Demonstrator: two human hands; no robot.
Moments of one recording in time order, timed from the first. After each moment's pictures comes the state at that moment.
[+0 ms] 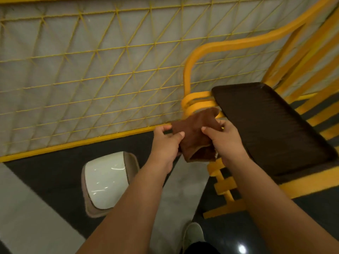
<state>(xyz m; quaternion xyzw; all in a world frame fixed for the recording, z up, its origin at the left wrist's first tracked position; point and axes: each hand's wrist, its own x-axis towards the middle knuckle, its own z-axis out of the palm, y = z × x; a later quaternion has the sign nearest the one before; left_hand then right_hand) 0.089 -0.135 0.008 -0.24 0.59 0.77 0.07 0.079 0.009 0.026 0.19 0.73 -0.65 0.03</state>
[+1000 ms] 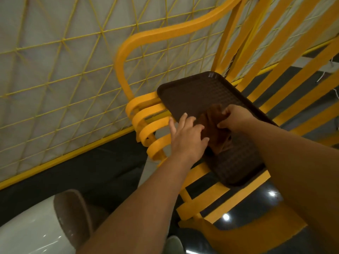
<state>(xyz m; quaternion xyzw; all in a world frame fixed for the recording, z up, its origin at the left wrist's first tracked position) -0.014 0.049 -0.050 0.21 0.96 0.19 0.02 -0.041 0.221 -0.013 0.25 0.93 -0.25 0.13</state>
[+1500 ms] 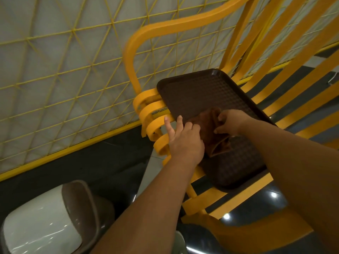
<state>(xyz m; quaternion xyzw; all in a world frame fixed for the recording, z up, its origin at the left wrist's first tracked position) 0.002 0.032 -0.042 0.15 0.98 0.12 0.04 -0.043 0.202 -0.029 0.16 0.95 -0.16 0.23</state>
